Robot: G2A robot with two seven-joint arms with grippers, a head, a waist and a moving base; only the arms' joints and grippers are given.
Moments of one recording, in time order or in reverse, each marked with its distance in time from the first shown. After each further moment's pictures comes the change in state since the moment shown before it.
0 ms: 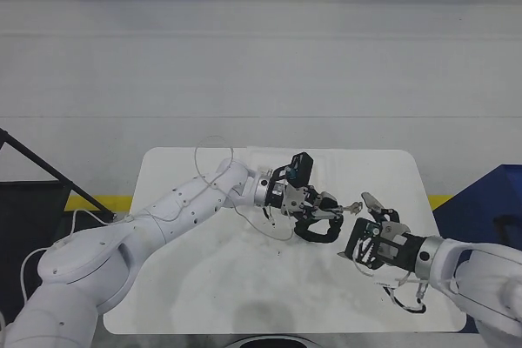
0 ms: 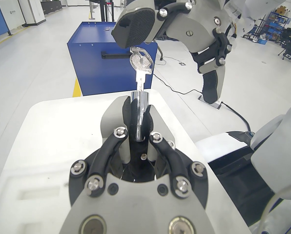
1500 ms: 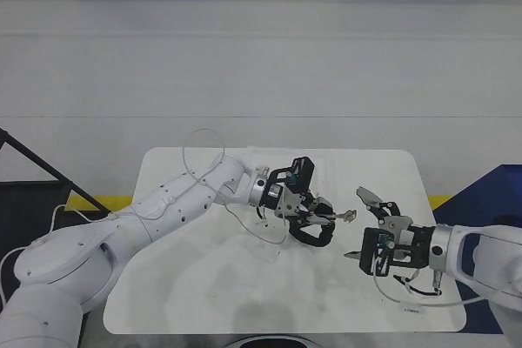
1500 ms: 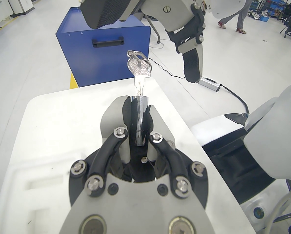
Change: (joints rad) left arm -0.033 0.087 0.000 -0.148 -0.060 0.000 -0.170; right arm 0.070 0.022 0.046 0.098 -0.163 -0.298 -0.348
